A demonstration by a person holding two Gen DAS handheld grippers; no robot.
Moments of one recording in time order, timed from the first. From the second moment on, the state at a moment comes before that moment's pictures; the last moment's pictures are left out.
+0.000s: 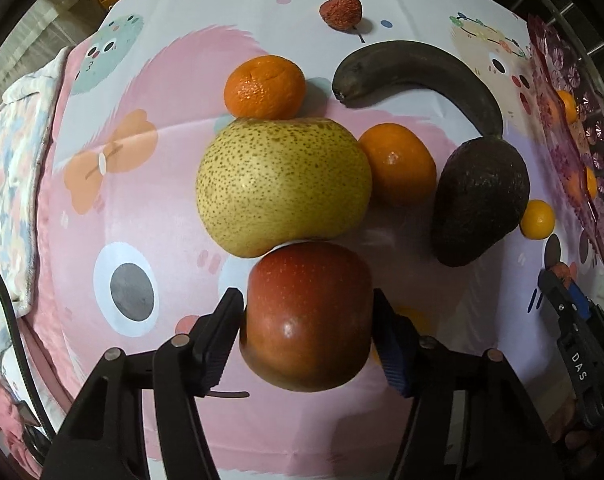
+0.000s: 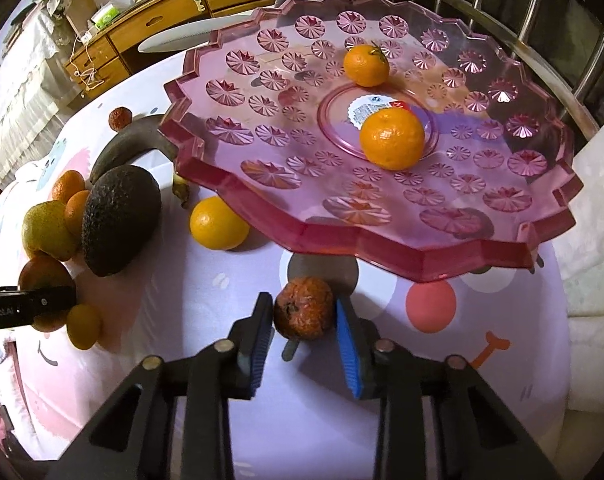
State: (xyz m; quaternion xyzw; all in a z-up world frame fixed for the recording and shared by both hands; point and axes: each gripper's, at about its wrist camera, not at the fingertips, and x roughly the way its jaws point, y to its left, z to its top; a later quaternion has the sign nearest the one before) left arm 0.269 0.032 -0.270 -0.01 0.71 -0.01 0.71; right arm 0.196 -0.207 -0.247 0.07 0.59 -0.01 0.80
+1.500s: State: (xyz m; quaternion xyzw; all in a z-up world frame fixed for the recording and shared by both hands) left arm 0.108 0.052 -0.171 -0.01 0.63 -0.11 0.77; right arm 0.076 -0.163 -0.156 0.08 0.55 0.01 0.83
